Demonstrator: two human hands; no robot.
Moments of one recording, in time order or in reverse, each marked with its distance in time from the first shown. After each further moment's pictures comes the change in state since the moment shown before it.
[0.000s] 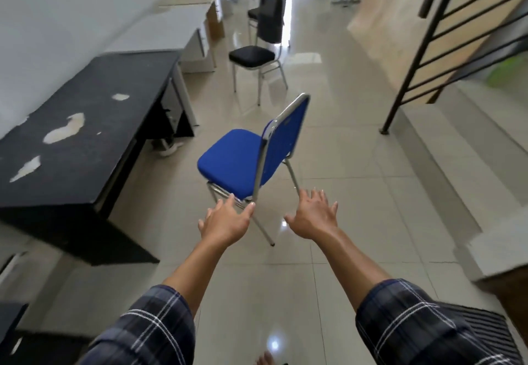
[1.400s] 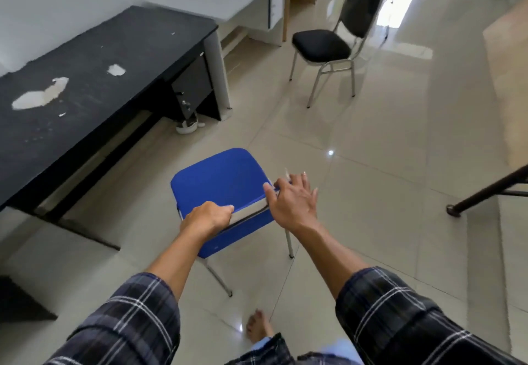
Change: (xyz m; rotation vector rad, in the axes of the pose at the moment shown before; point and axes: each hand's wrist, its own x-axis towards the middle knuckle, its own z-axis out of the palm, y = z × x) left_hand 0.378 0.244 0.016 -0.140 -0.015 -0.570; right_hand 0.491 0.025 -0.153 0.018 -0.132 -0.430
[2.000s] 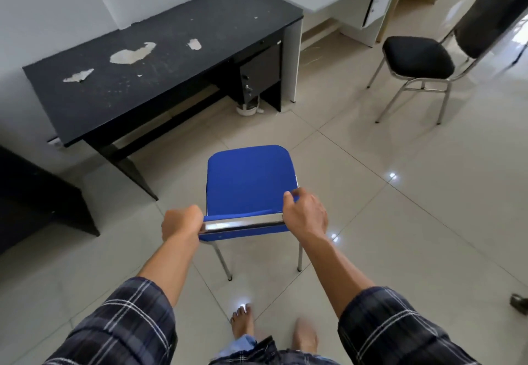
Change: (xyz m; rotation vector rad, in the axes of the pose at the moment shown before) left_hand -0.021 0.004 0.007 -0.809 0.453 -0.756; right_hand 0.058 0.018 -0.019 0.135 -0.139 -0.038
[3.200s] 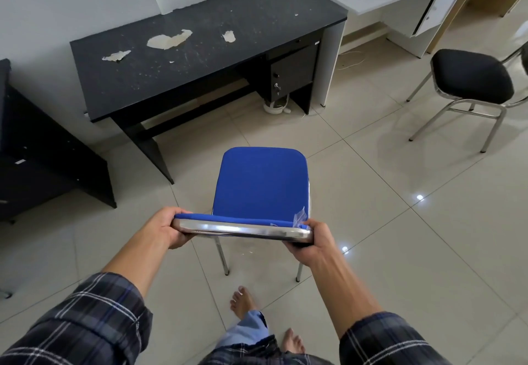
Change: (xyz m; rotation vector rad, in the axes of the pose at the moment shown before) left_hand 0.008 0.003 -0.023 -0.795 -0.309 -0.624; right_hand 0.041 0.031 -0.005 1.297 -0.385 0.950
